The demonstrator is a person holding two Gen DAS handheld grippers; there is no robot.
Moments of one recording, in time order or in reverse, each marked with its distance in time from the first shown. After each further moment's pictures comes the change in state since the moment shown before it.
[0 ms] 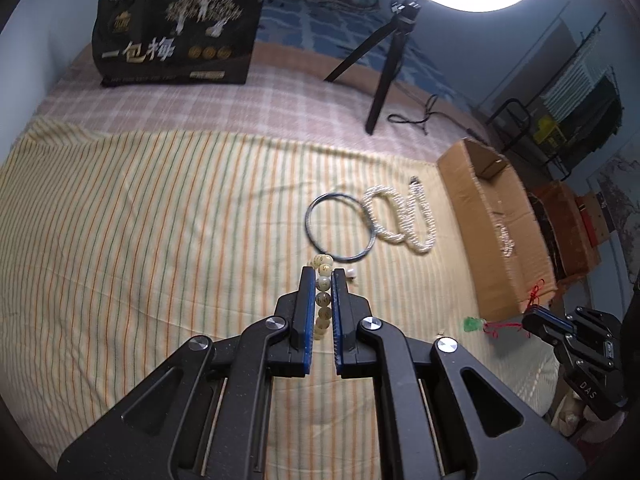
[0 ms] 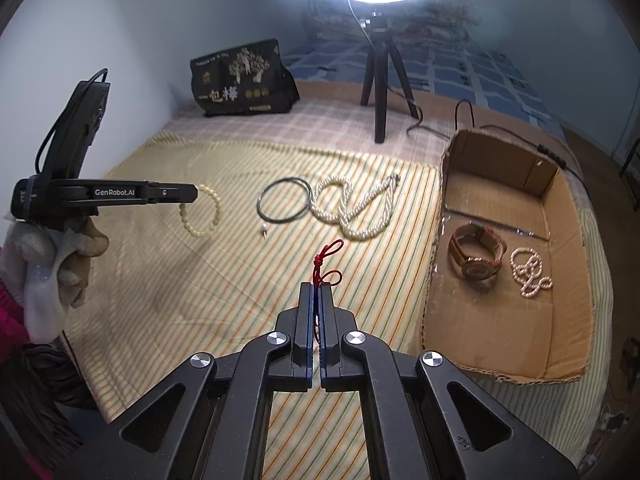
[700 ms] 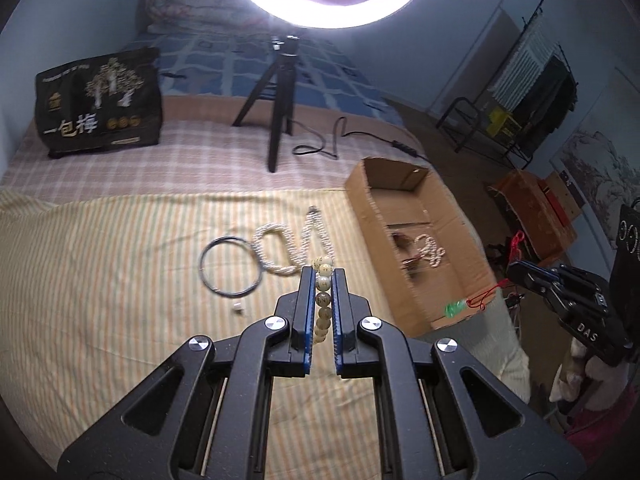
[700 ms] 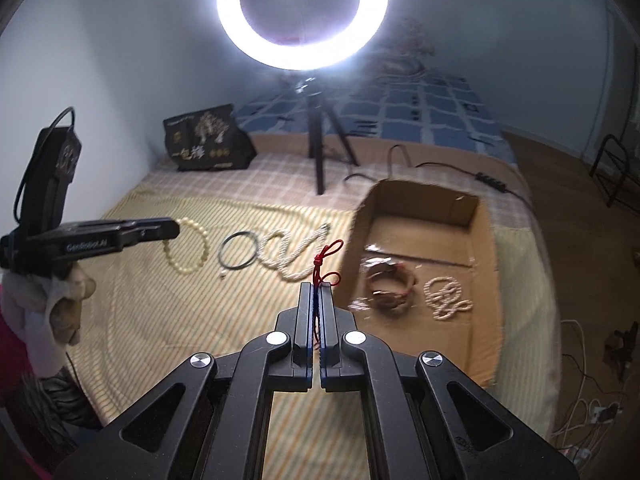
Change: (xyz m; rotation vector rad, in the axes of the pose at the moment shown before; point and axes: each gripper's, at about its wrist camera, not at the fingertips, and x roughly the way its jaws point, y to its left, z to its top) left arm -0.027 -0.096 0.010 0.137 -0.085 -0.117; right arm -0.072 -0.061 0.012 0.070 -0.127 -0.077
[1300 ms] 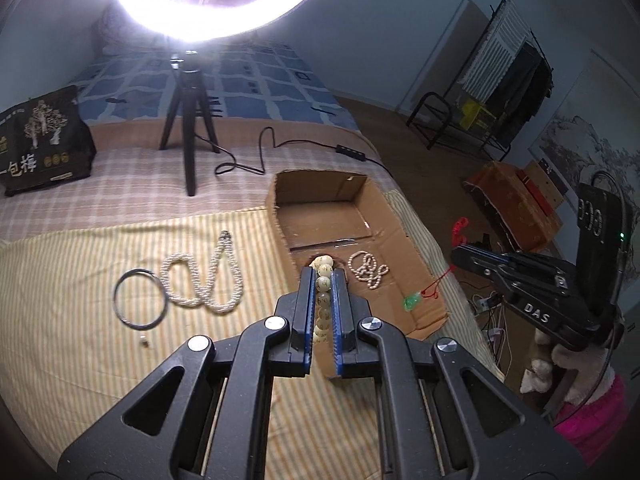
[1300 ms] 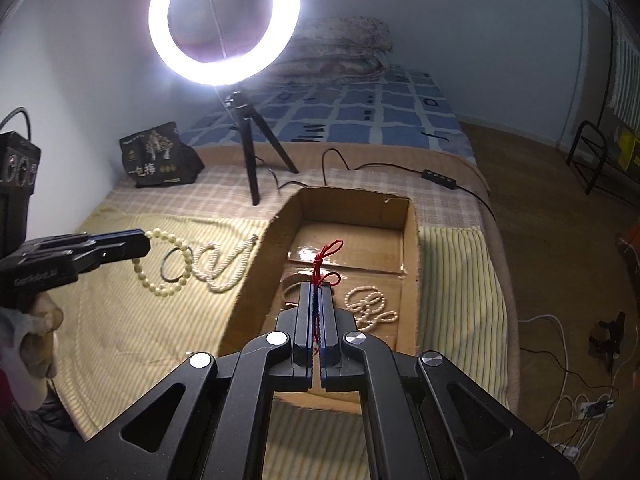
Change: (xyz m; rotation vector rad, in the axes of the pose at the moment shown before) left arm 0.037 -0.094 0.015 0.075 -0.016 -0.057; right arm 0.000 -0.080 0.010 0.052 0.002 -0.062
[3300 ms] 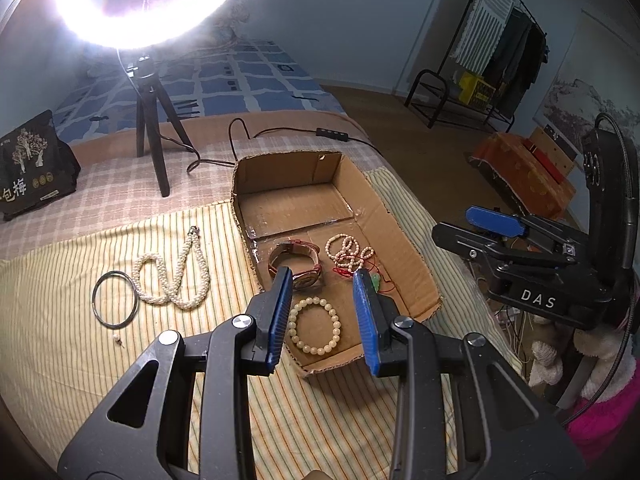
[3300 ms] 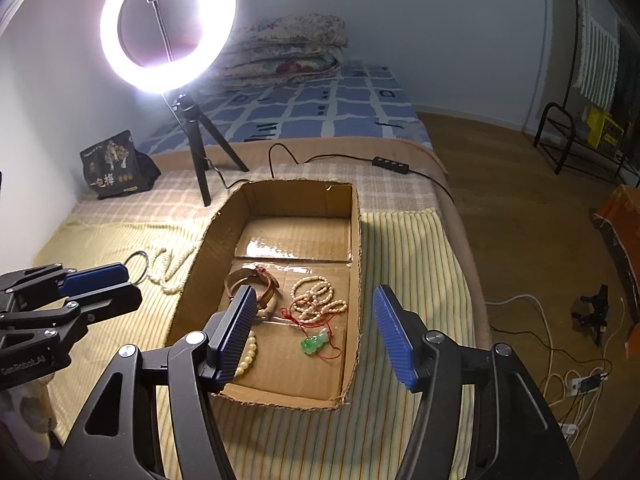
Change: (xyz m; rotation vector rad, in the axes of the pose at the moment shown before) left arm 0.020 -0.055 -0.018 0.108 0.016 0.063; right arm -0.002 -0.032 -0.013 0.075 -0.009 -0.113
